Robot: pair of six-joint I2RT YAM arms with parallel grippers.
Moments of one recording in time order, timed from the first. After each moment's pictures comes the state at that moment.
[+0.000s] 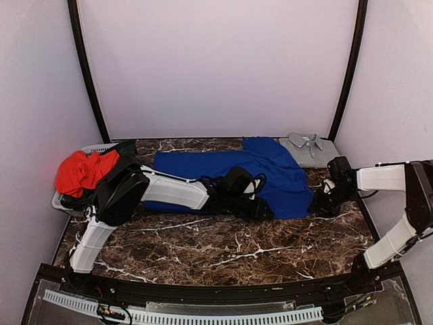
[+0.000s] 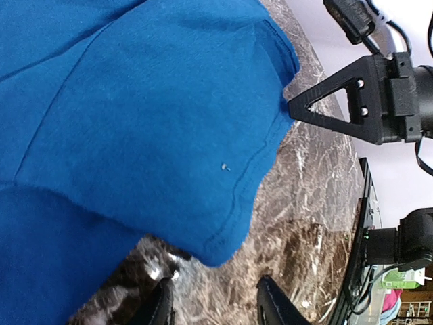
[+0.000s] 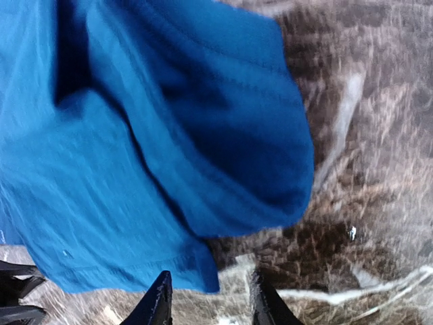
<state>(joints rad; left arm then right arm) -1.01 2.34 1.66 0.01 0.36 -0.69 0.12 1.48 0.72 -0.49 -0.24 0.50</state>
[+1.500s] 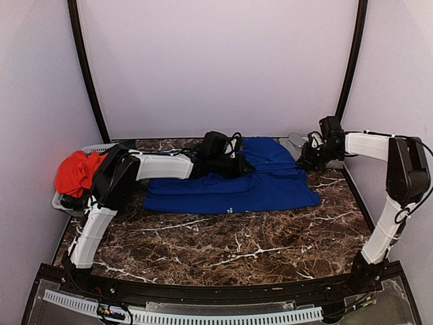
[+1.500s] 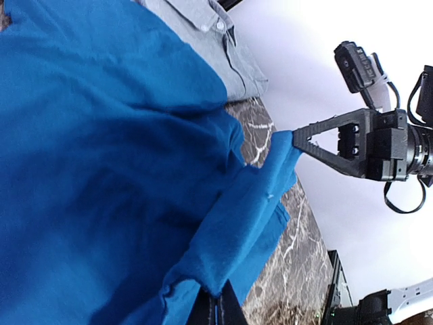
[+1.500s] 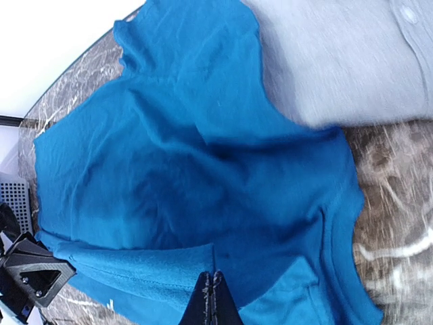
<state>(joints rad) -0.78 2.38 1.83 0.09 0.43 -0.73 0.12 1.73 1.23 -0.45 -0.37 0.45</state>
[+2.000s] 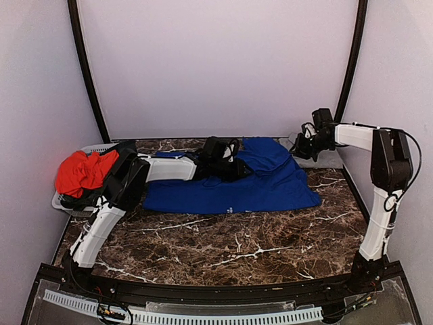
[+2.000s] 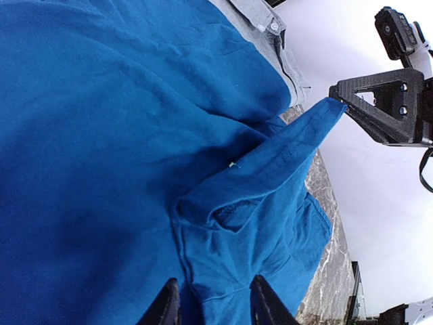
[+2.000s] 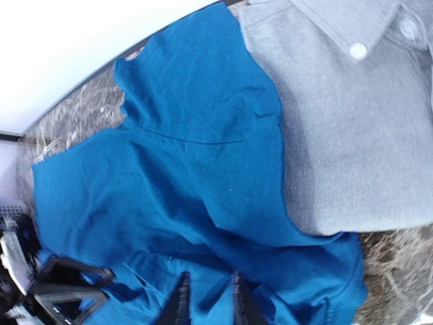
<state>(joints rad) -0.73 2.55 2.00 0.04 0.43 -0.73 0.12 1.97 1.51 -0.44 -0.37 0.44</state>
